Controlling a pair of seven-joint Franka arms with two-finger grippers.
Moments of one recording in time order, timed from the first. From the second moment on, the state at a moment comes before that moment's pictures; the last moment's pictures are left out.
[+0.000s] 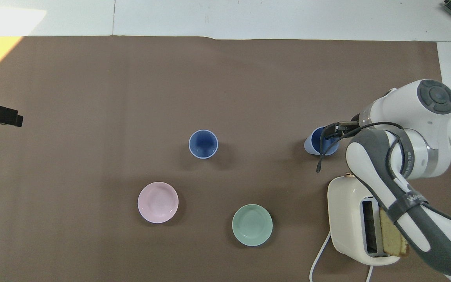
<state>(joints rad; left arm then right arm) -0.16 0.01 0.15 -1.53 -0.03 1.59 0.15 -0.06 0.21 0.13 -1.97 0.02 2.14 0.11</state>
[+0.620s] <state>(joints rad) -0.16 0.01 0.15 -1.53 -0.03 1.58 0.15 -0.02 0.21 0.14 -1.97 0.02 2.14 0.10</state>
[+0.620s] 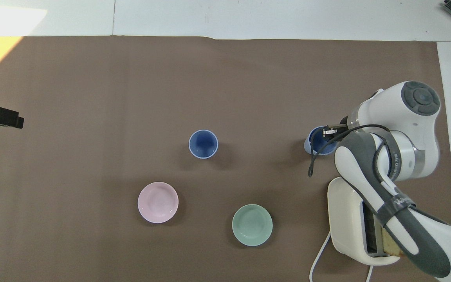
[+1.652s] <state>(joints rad) -0.16 0.01 0.15 -1.53 -0.03 1.58 0.15 0.30 0.20 0.15 -1.62 0.01 1.86 0.57</state>
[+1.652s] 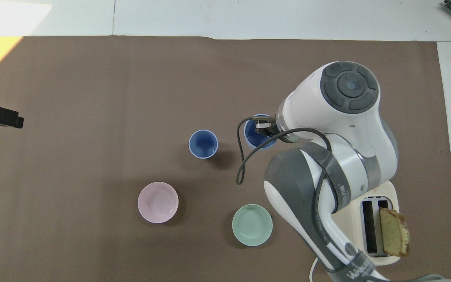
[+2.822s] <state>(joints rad) -0.16 0.01 0.15 -1.53 -0.03 1.58 0.15 0.47 0.37 0.15 -1.47 0.01 1.95 0.78</state>
